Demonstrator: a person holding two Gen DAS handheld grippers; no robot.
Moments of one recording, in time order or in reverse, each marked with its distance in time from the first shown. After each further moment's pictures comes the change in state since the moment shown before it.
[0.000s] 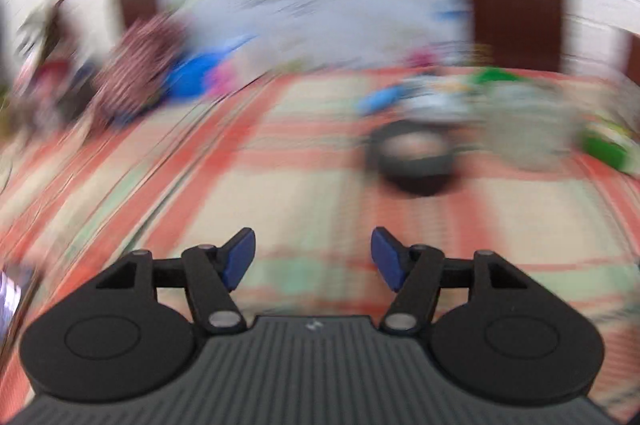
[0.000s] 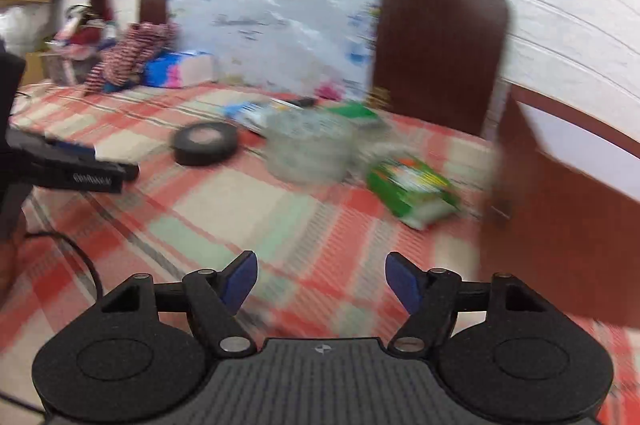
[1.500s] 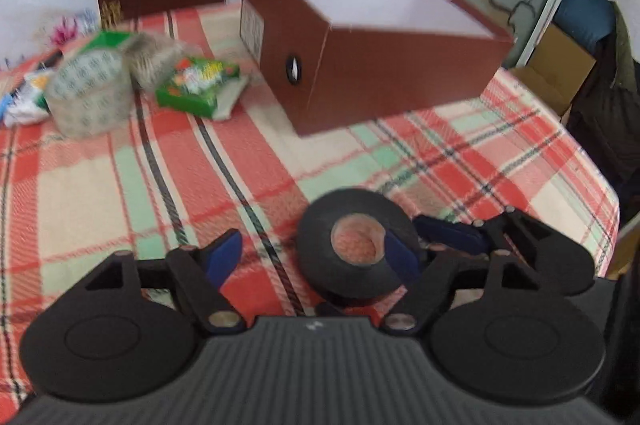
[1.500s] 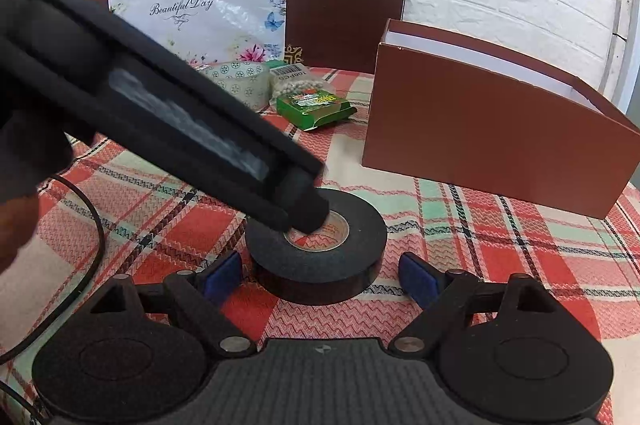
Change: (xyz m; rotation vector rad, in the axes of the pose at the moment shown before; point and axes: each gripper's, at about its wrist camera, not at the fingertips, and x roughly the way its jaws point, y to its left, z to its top) left arm -0.086 -0.193 -0.005 0.378 0.289 -0.737; right arm -0.078 -0.039 -0.078 0.147 0.078 -0.253
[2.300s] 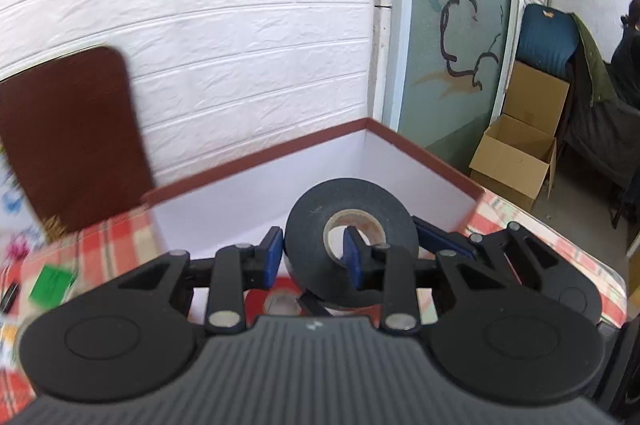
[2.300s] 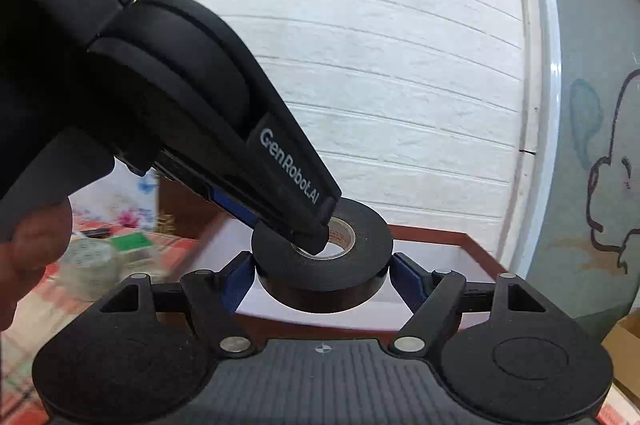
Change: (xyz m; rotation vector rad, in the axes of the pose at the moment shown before) left arm 0.019 -0.089 0.161 0.239 -0.295 -0.016; right arm 0.010 -0.116 0.083 0.043 -0.416 -0.292
